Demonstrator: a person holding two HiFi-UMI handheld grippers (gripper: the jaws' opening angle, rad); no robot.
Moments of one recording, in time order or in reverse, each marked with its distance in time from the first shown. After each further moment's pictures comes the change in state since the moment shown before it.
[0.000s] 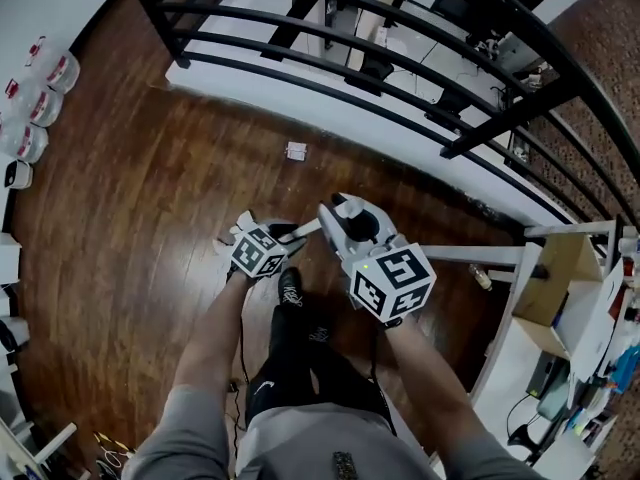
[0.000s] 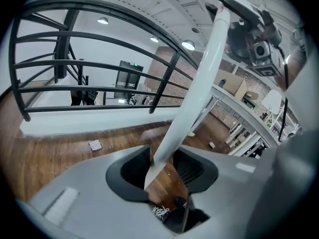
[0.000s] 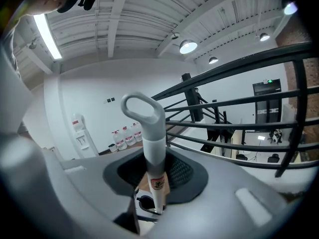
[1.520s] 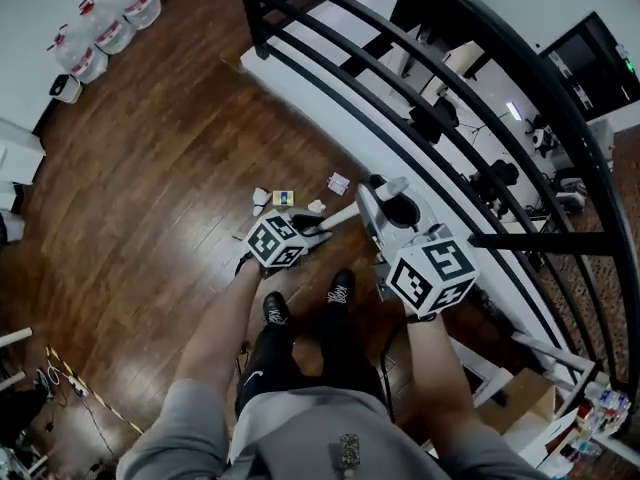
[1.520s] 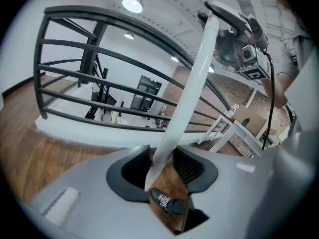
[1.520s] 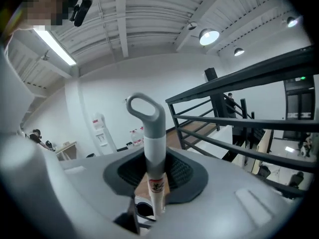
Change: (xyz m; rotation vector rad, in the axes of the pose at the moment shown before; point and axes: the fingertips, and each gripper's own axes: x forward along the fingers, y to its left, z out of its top) left arm -0.042 0.106 0.134 -0.188 -0.205 0.130; right arm 0.128 -0.041 0.143 -0.091 0.049 0.282
